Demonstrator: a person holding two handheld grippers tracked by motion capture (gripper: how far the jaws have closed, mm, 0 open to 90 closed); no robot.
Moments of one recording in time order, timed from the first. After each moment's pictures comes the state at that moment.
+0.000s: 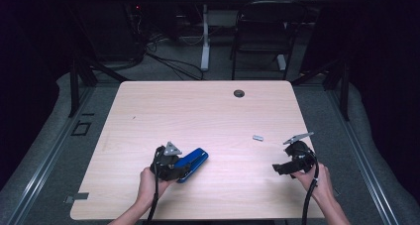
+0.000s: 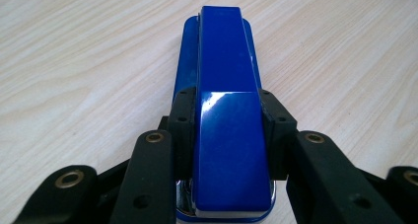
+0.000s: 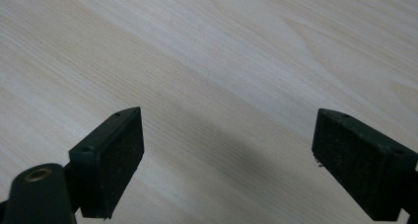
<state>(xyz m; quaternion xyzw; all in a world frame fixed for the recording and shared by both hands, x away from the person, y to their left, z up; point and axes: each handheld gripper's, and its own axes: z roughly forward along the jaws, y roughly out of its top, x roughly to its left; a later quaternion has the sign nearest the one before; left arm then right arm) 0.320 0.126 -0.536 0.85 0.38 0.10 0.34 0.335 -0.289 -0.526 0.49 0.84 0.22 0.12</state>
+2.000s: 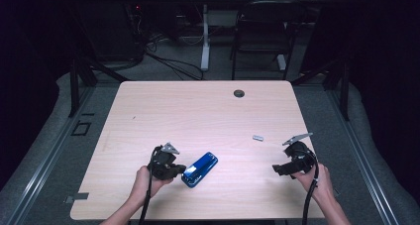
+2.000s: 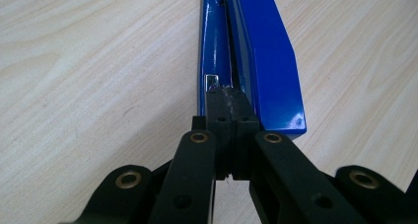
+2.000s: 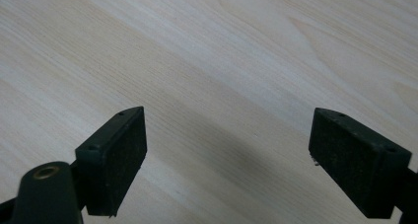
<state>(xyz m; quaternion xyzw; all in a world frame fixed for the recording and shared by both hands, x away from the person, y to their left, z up) 0.328 0.140 -0.536 0.87 0.38 0.02 0.31 0.334 -0.288 -0.525 0.48 0.84 0.21 0.12</state>
